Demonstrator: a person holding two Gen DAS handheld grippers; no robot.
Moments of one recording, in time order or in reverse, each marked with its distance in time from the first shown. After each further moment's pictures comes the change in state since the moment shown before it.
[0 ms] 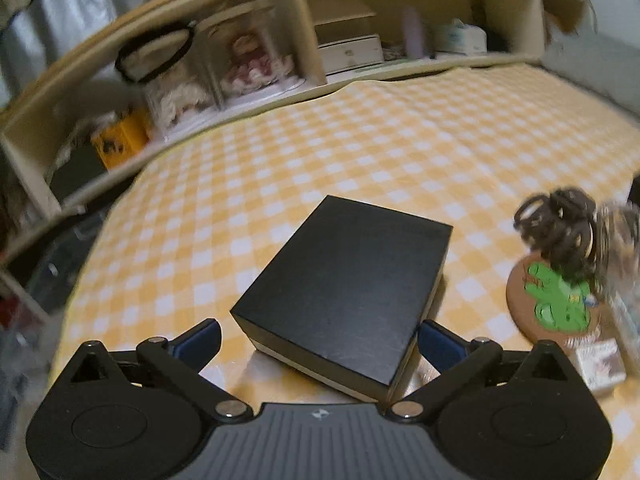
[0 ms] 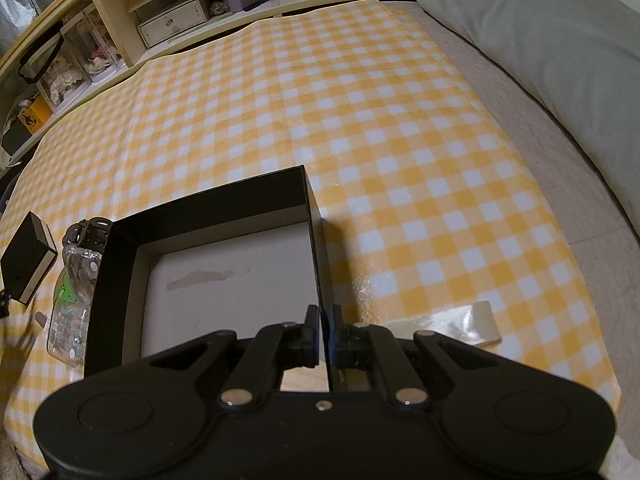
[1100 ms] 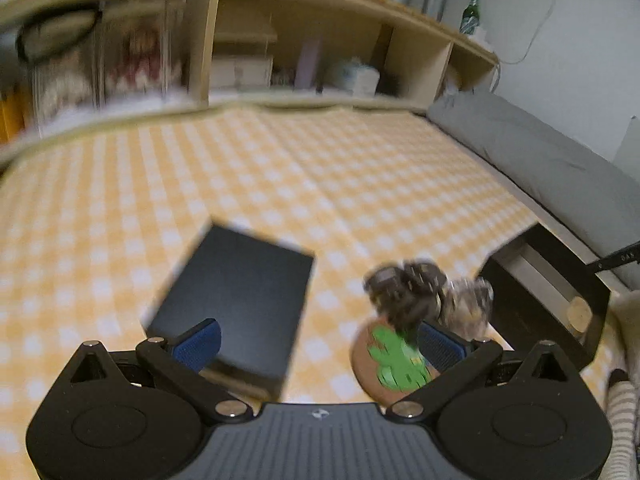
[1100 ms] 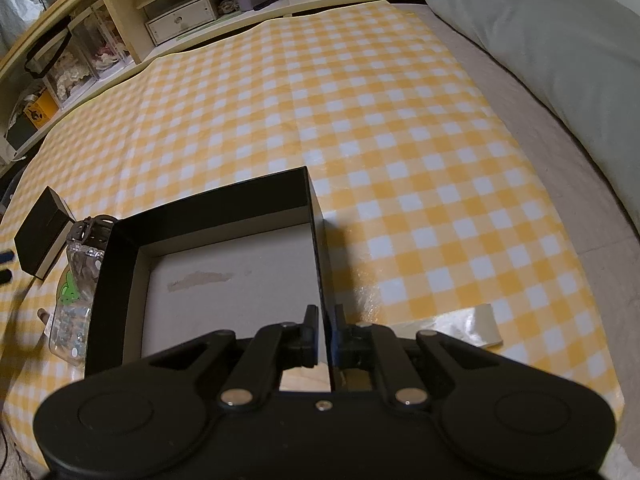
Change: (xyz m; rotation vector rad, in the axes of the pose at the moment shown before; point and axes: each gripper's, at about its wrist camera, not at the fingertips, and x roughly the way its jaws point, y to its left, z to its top) left arm -0.015 0.004 0.040 -0.054 -0.056 -0.466; right arm 0.001 0.005 0.005 -0.028 -0.001 0.009
